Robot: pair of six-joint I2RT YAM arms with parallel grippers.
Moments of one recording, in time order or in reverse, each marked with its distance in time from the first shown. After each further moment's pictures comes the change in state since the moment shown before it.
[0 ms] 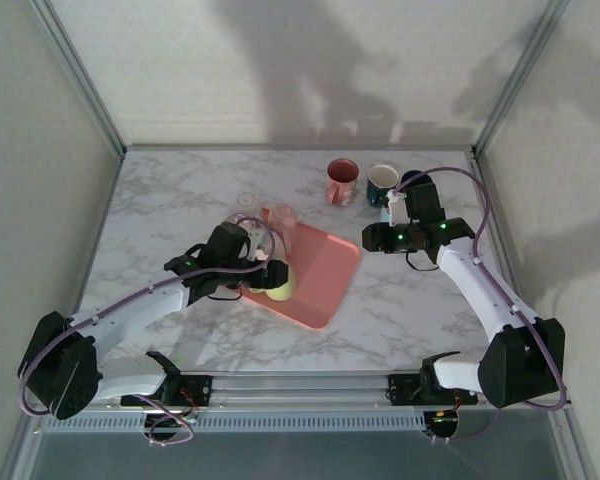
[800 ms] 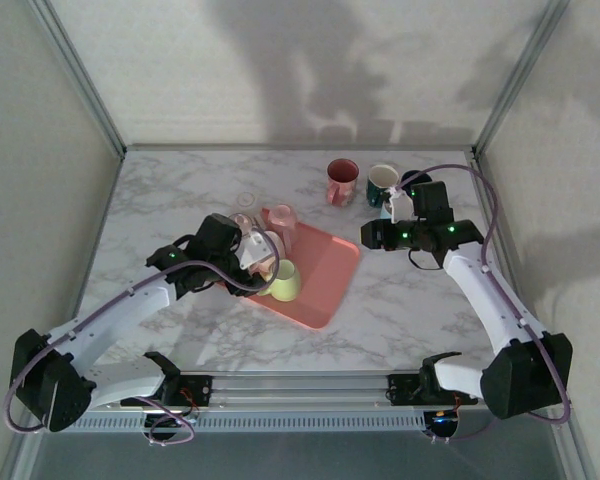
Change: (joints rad) left arm 0.030 -0.060 0.142 -0.333 -0.180 0.956; right arm -0.015 -0.064 0.016 0.011 -0.121 -0.045
